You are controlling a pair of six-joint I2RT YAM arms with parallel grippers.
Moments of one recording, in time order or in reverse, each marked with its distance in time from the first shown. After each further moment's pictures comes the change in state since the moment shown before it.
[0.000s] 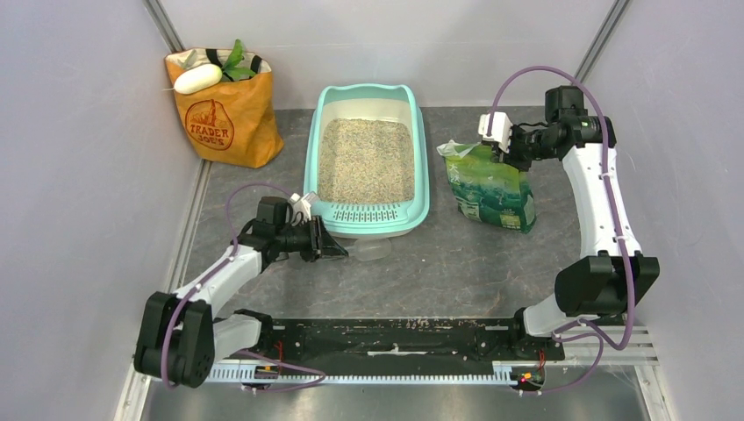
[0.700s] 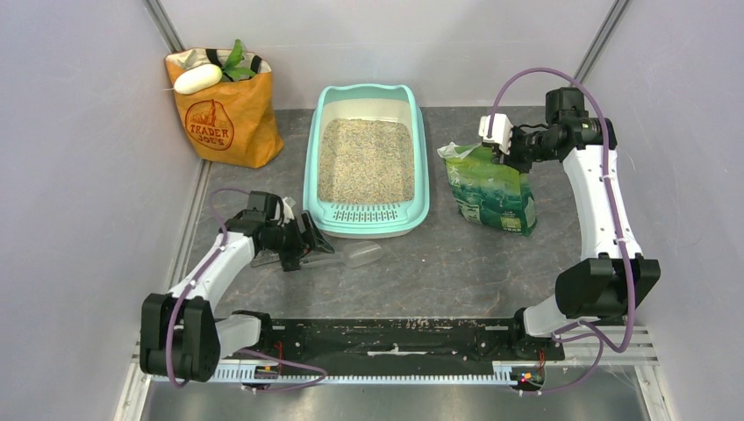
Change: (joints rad) left arm 0.102 0.064 0.130 -0.403 -0.278 -0.053; right arm -0.001 -0.016 -0.013 -0.003 0.000 -0.001
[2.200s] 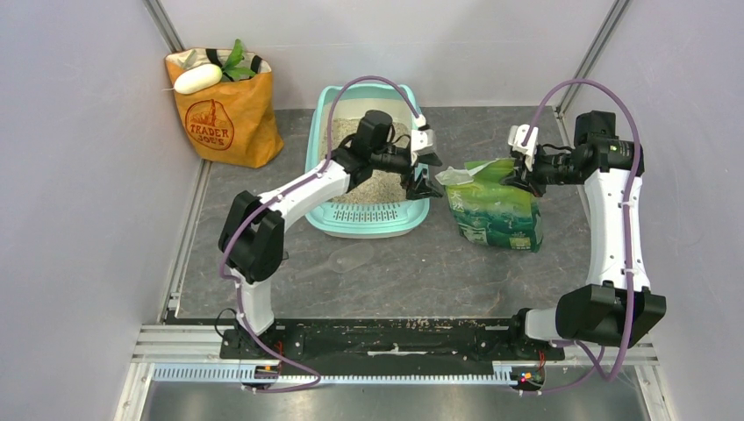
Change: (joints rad) left arm -0.525 0.715 0.920 0.562 0.351 0.946; right arm -0.163 -0.150 -0.132 -0.131 -0.248 0.024
